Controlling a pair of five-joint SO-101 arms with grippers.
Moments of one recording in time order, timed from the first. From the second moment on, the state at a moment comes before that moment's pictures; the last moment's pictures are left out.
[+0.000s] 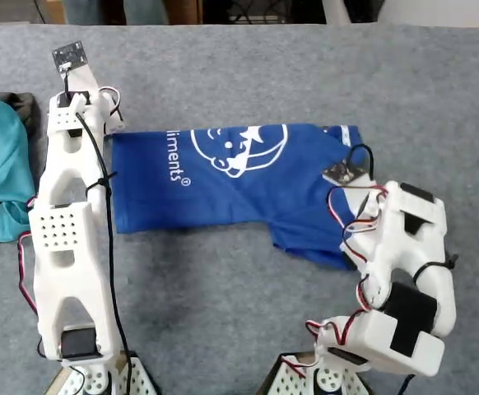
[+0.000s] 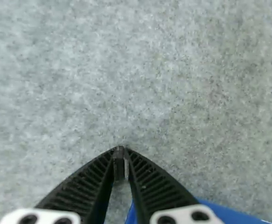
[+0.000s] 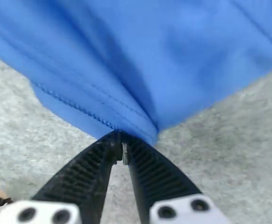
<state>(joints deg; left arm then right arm) -12.1 53.1 -43.3 60.5 14.5 25.0 -3.6 43.3 63.0 57.1</state>
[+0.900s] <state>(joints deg) -12.1 53.3 -43.3 59.8 14.4 6.7 -18.5 47.7 60.5 86.2</state>
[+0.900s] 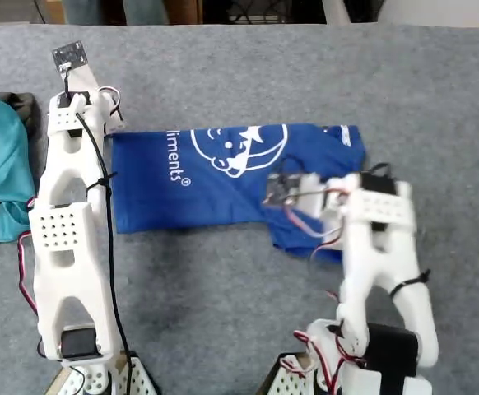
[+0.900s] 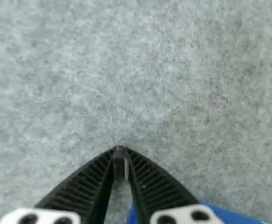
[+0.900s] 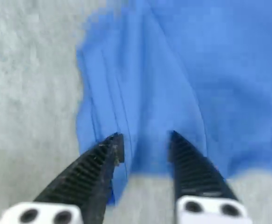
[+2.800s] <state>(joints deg) -12.1 53.3 -43.3 59.8 14.4 -1.2 58.9 -58.9 100.6 83.0</state>
